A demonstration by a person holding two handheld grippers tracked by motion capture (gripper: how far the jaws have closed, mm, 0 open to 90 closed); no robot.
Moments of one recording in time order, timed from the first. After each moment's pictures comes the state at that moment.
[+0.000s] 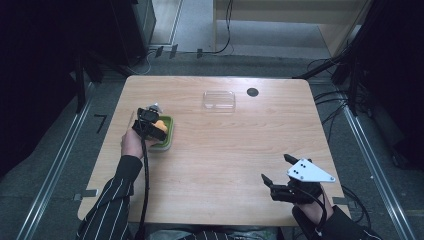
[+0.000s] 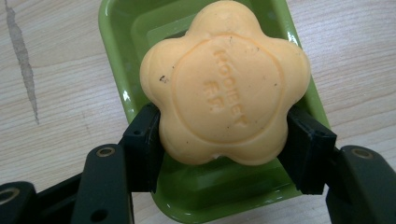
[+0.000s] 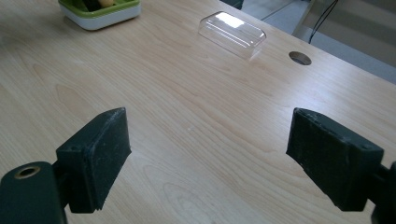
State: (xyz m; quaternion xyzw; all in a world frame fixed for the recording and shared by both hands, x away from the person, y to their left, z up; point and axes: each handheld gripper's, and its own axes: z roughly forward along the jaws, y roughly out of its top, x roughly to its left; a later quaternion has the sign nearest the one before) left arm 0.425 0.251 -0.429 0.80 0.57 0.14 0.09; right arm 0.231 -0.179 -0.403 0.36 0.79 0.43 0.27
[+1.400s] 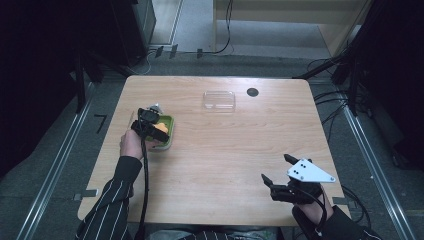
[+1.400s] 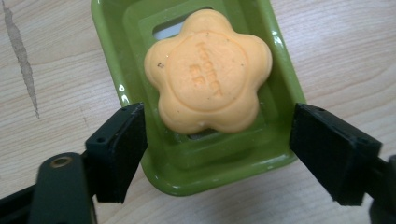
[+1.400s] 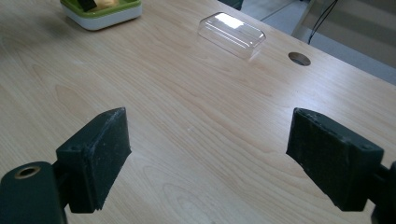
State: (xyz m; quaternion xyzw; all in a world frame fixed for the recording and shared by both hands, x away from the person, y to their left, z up) left arm 0.417 0.248 -0.419 0.81 0.56 0.13 0.09; right arm 0.231 -0.179 -0.403 0.36 0.78 0.43 0.27
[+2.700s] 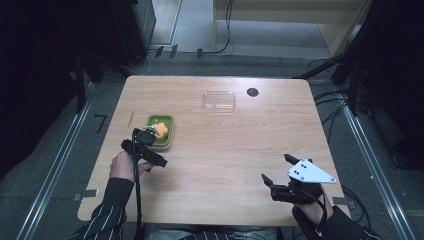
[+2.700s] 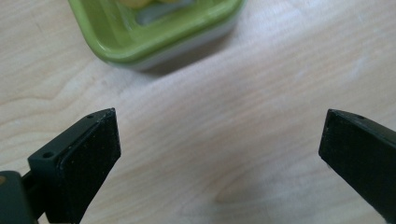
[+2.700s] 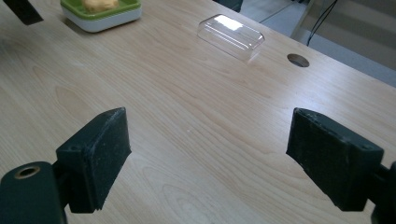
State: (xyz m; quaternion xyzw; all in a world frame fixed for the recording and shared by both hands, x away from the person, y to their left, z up) left arm 0.343 0.247 -0.418 0.83 0.54 0.11 0.07; right arm 0.230 -0.179 -0.403 0.36 0.78 0.43 0.27
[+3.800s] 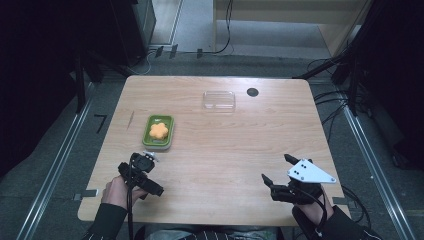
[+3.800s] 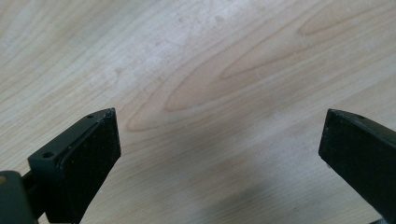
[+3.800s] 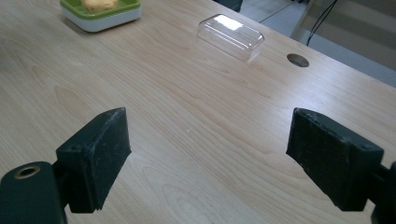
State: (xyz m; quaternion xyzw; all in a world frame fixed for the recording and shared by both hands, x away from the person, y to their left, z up) left arm 0.280 0.246 -0.434 0.86 0.50 0.08 0.04; right arm 0.230 -0.179 -0.403 0.36 0.78 0.43 0.27
